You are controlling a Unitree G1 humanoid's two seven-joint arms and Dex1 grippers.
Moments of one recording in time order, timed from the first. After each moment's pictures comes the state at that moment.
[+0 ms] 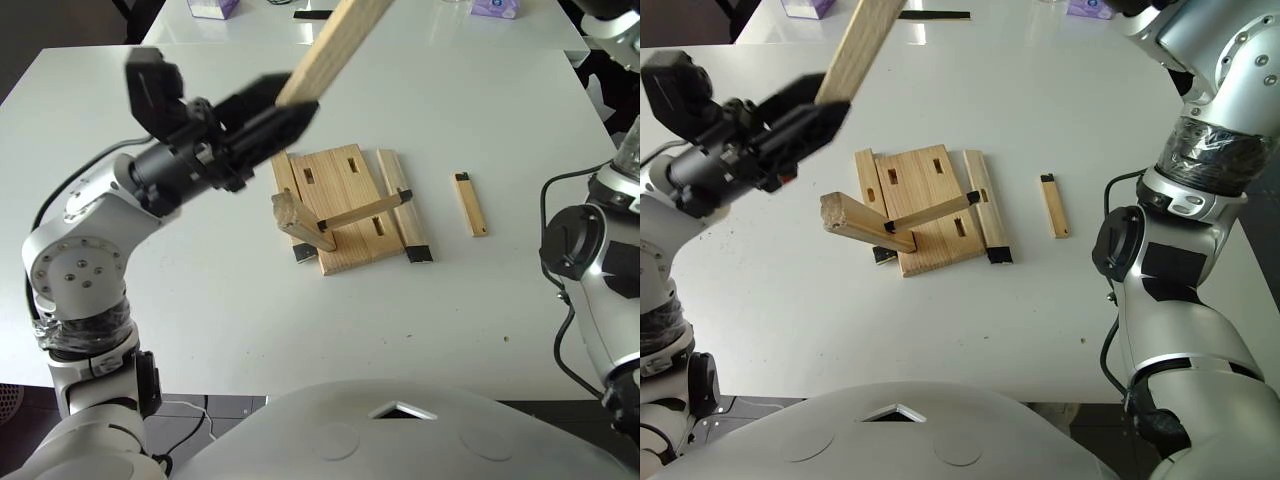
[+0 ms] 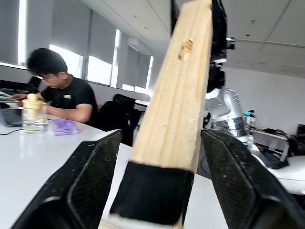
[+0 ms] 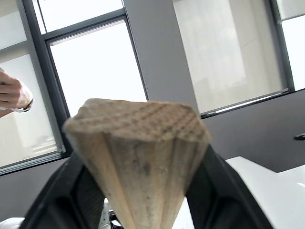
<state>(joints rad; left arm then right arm) -0.28 0.58 0.30 -0.45 -1.24 0.71 -0.56 -1.05 -0.48 -0.35 0.09 1.26 1.09 0.64</state>
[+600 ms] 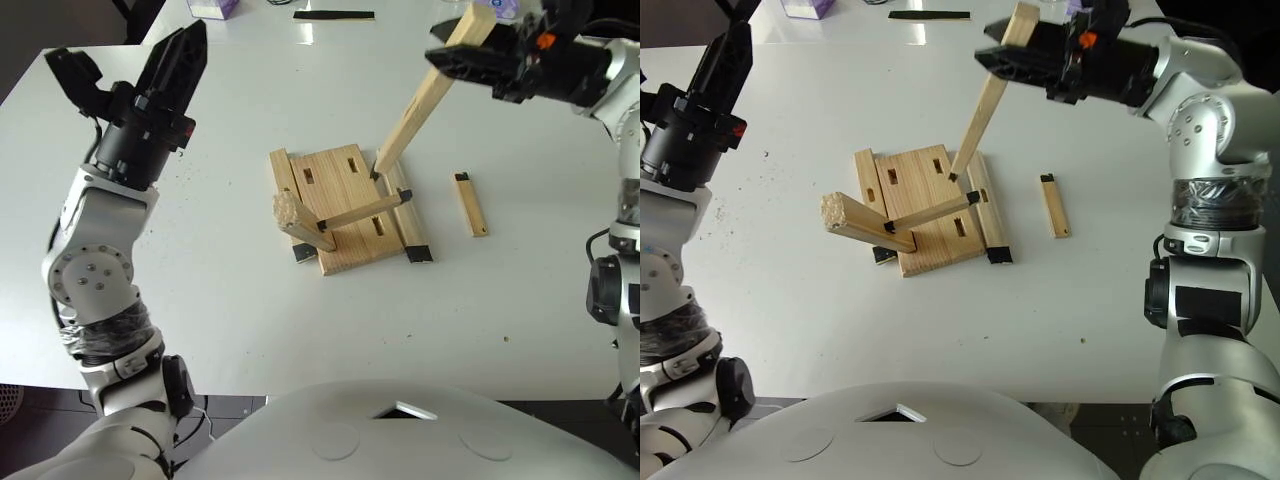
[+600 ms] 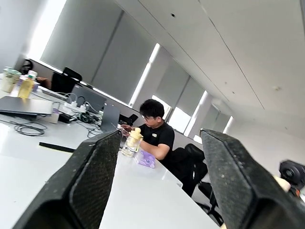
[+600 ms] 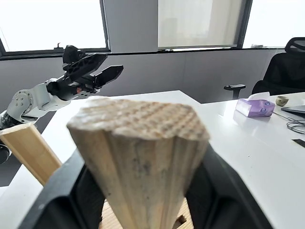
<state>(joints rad) -0.20 0.33 0.43 -0.39 -1.18 0.51 -0.23 -0.78 -0.66 0.02 0.20 0.66 0.59 1.23</state>
